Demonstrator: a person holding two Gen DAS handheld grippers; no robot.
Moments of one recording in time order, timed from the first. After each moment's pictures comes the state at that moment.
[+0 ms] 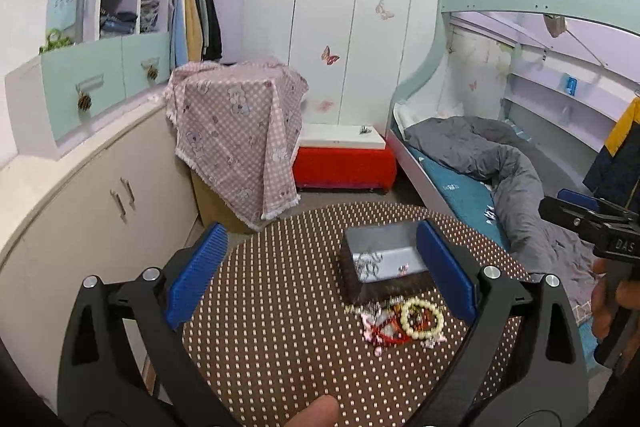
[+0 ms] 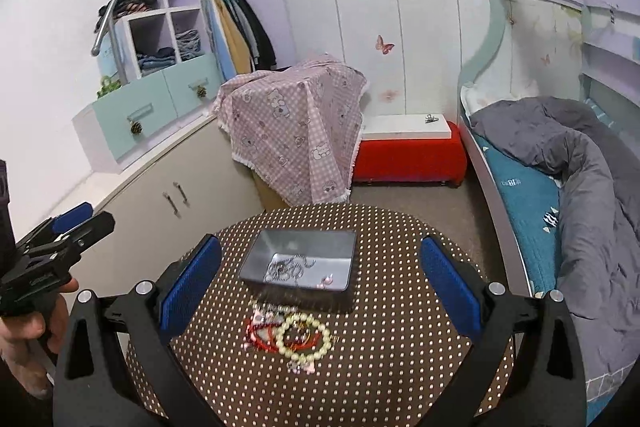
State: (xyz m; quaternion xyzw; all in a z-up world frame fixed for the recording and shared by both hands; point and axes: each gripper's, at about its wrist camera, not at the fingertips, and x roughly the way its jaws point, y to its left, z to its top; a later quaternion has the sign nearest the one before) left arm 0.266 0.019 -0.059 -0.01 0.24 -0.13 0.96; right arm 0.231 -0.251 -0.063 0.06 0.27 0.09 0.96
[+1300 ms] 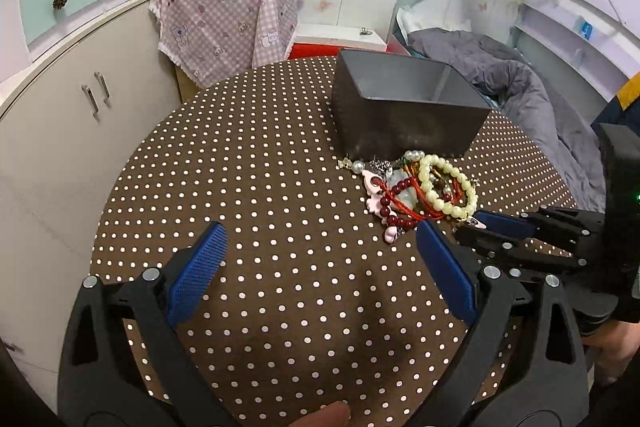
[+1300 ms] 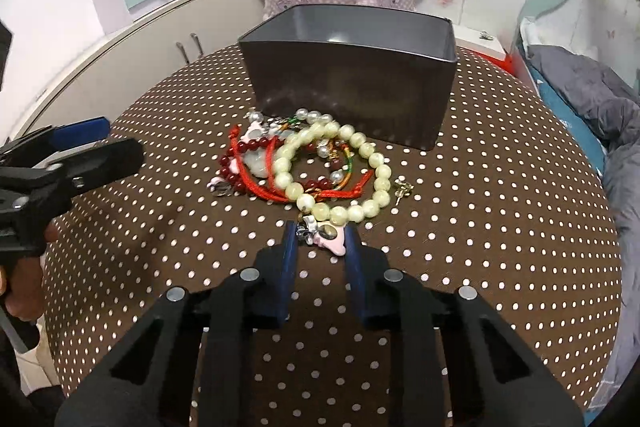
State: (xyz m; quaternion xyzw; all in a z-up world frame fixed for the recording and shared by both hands) left arm 0.270 -0.013 -0.204 0.00 0.39 -0.13 0.91; right arm 0.242 -0.199 -0.232 -0.03 0.43 0.17 0.89
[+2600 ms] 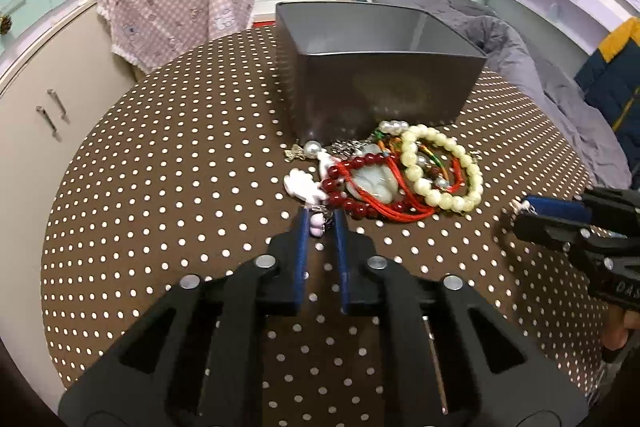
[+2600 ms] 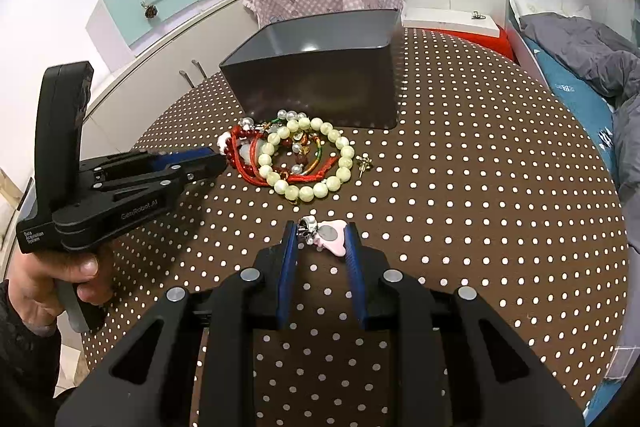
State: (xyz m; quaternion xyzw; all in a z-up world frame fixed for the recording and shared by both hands) left arm 0.304 -0.049 -0.233 0.05 0.42 -0.20 0.88; right arm 0.232 -0.239 -0.217 0.05 0.43 0.17 0.89
